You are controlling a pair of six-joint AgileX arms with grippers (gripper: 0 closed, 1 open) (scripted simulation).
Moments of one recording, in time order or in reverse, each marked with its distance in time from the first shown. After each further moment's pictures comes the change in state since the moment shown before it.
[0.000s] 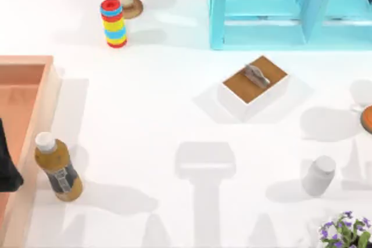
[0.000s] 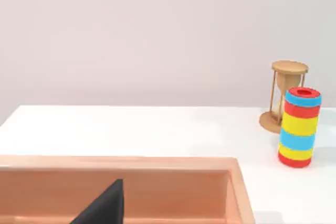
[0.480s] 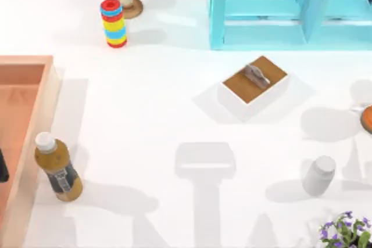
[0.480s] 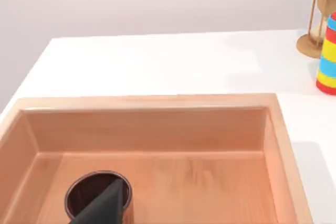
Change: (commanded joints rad) left arm 0.068 0.225 0.213 -0.214 0.001 0.075; right arm 0.000 0.000 0.000 0.000 0.000 0.000
